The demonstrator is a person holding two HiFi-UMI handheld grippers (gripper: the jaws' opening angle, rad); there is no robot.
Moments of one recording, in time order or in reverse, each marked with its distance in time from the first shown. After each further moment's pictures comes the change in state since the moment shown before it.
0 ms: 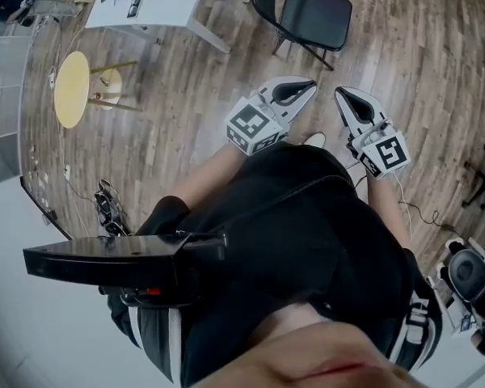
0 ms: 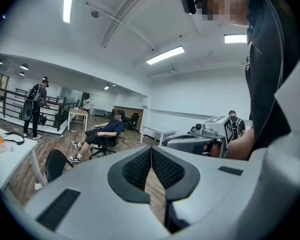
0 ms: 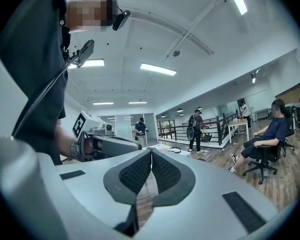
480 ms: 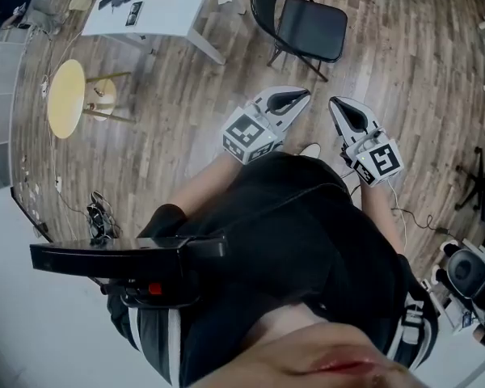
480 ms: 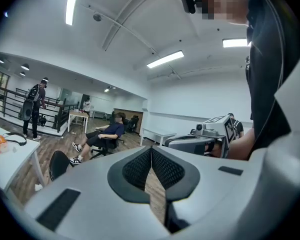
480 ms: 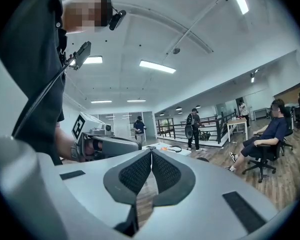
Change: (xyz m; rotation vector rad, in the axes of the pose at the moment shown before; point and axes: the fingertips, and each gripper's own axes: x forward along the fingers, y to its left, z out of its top) left arm -0.034 0.020 0.001 -0.003 -0.032 -0.006; right arm 0.028 0.023 0.002 0.006 0.022 -0.023
